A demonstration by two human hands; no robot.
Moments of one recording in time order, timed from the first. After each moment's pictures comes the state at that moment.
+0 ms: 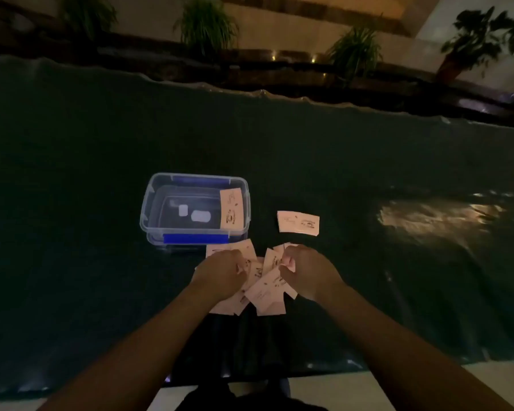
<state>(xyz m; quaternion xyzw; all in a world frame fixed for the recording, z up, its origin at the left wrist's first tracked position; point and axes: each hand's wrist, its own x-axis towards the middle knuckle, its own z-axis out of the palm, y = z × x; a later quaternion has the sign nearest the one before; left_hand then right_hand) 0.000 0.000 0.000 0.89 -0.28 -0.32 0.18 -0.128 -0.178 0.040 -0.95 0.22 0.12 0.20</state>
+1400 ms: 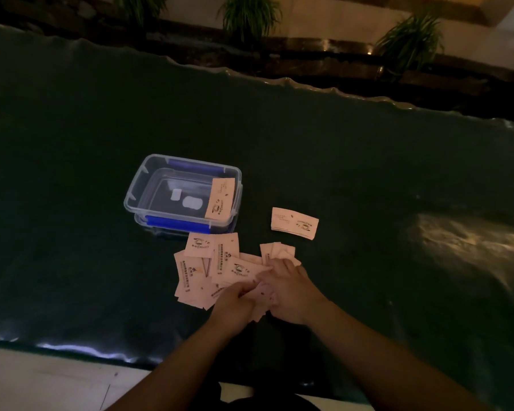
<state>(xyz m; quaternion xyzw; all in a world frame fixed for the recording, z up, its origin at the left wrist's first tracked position) -0.114 -0.057 -0.009 0.75 0.06 -0.45 0.47 -0.146 -0.230 -0.020 -0.95 -0.02 0.28 0.13</state>
